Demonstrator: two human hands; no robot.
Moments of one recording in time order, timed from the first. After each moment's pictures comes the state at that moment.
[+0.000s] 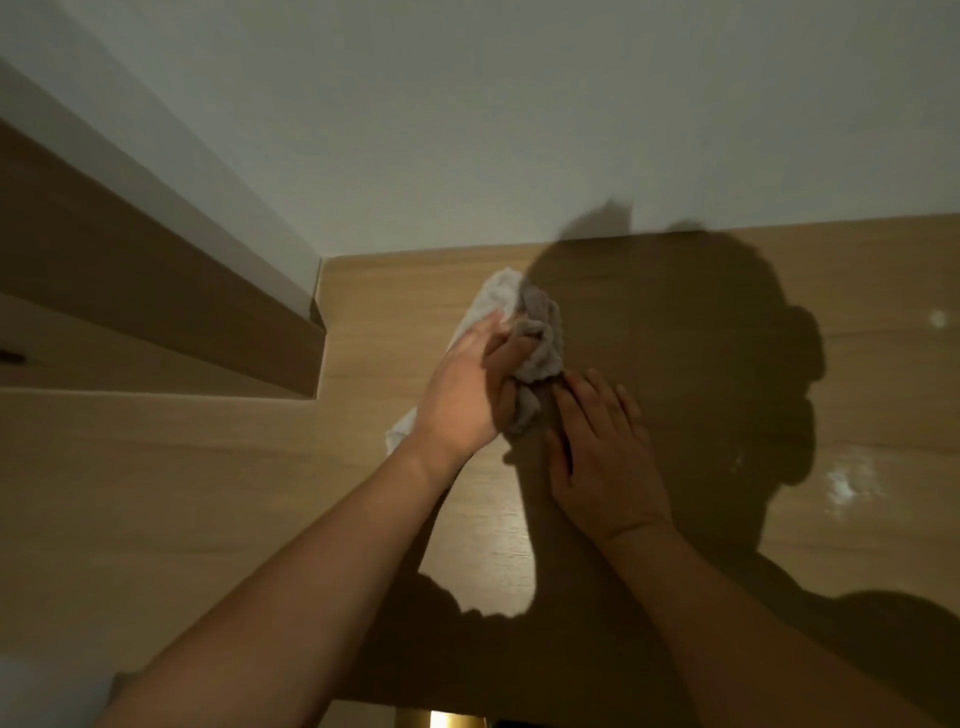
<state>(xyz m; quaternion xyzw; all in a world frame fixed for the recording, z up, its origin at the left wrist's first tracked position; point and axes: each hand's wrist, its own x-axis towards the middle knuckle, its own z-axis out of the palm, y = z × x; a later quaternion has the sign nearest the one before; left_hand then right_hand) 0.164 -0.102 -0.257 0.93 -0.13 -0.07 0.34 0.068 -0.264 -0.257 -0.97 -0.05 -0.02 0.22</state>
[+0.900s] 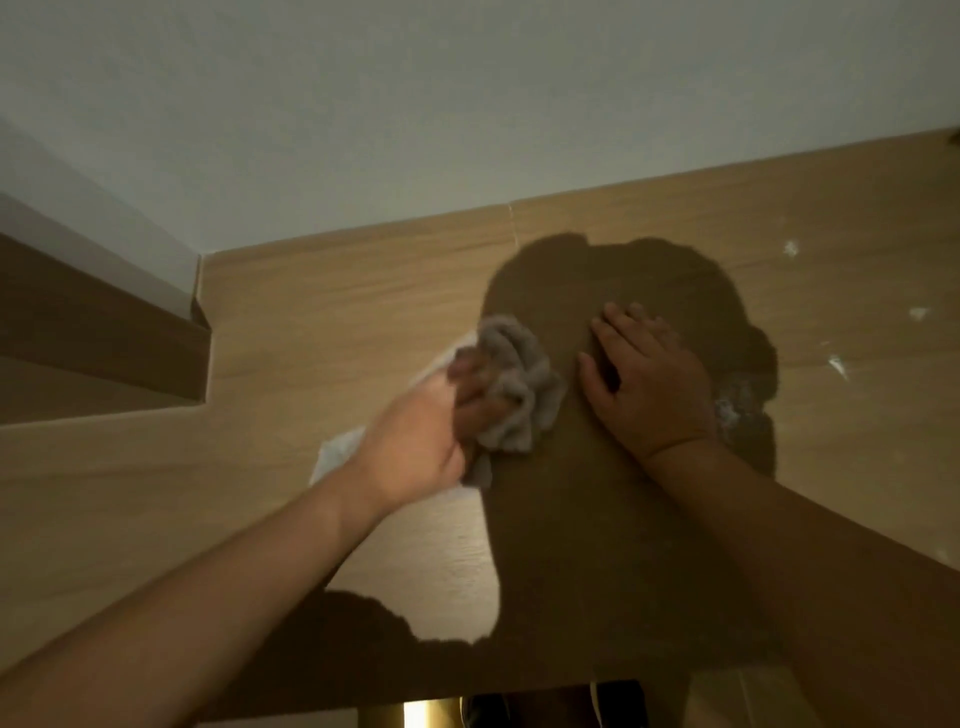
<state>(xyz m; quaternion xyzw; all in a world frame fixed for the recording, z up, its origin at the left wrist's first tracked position) 0.114 -0.126 -0.249 0.86 -0.43 -0.15 0.22 0.065 -0.379 -0.264 -0.98 0.04 -0.10 0.17</state>
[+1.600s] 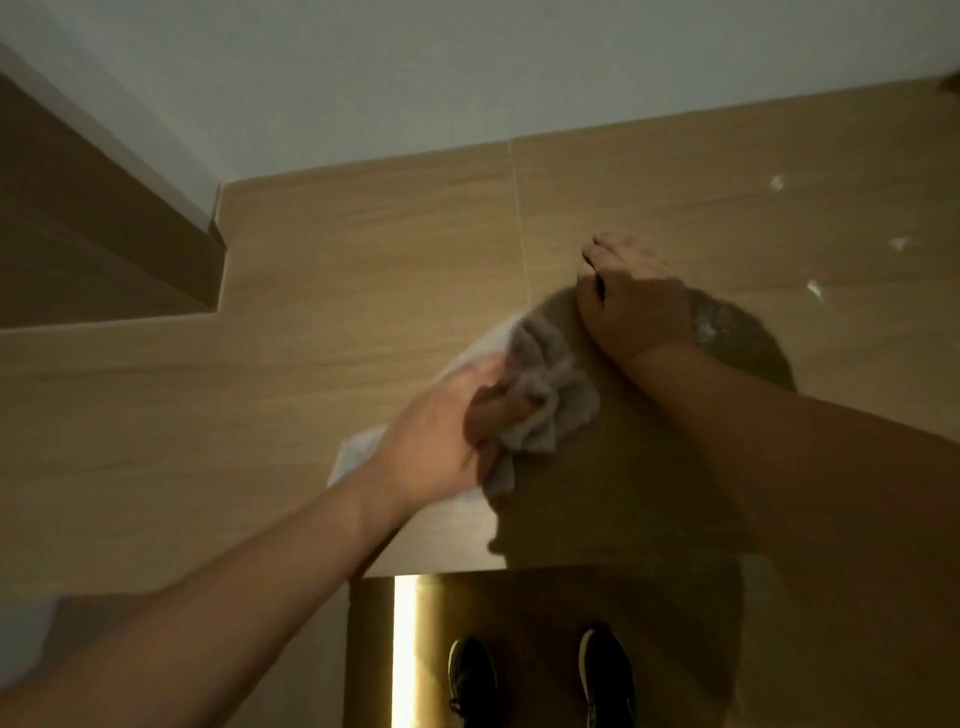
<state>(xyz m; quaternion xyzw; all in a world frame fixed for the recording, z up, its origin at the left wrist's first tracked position) 0.009 -0.145 -0.241 0.88 -0.37 -0.14 0.27 0.060 -0.384 -0.257 -0.98 0.03 -0.07 0.19</state>
